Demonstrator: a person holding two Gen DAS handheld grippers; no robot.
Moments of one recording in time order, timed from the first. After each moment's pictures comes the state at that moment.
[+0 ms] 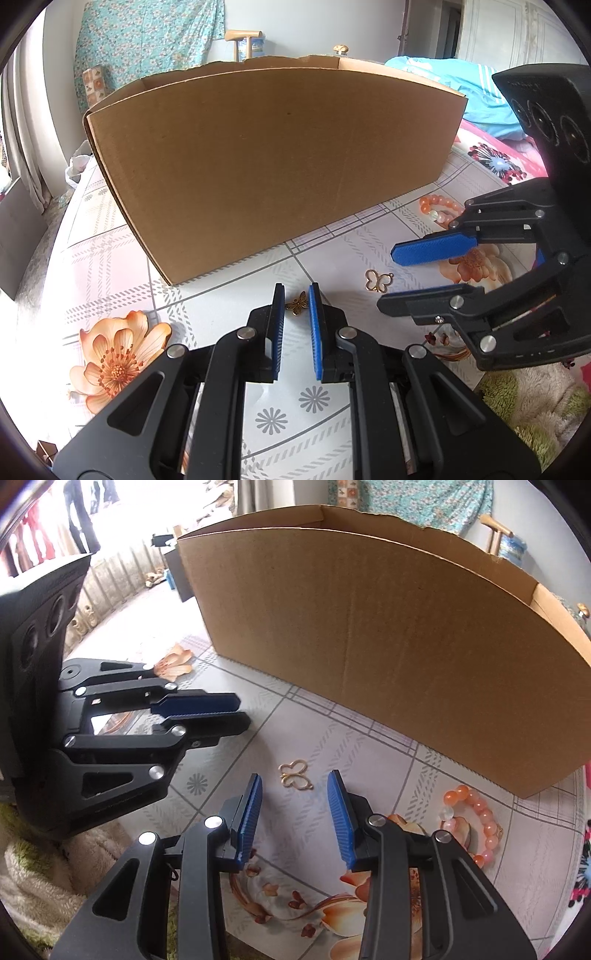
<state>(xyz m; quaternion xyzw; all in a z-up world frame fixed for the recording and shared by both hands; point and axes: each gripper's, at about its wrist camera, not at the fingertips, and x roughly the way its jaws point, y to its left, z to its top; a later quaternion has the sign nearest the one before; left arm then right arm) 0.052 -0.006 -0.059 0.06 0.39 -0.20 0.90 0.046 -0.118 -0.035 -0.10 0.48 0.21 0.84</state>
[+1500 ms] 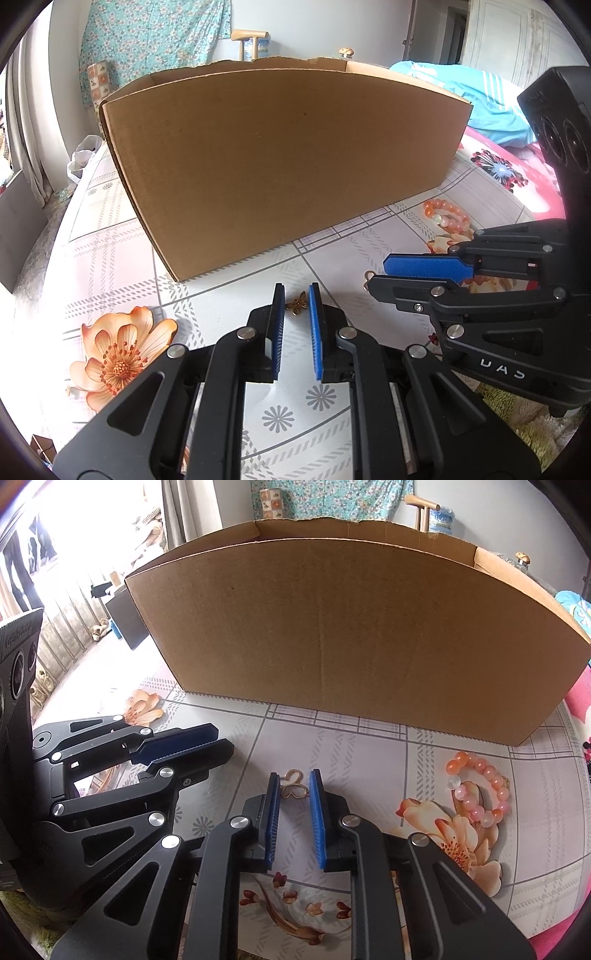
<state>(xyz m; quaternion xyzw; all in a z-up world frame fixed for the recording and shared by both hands) 0.050 0.004 -0.059 0.05 0.39 -0.20 0.90 0.052 -0.072 -0.053 -0.02 0.47 0.11 0.88</state>
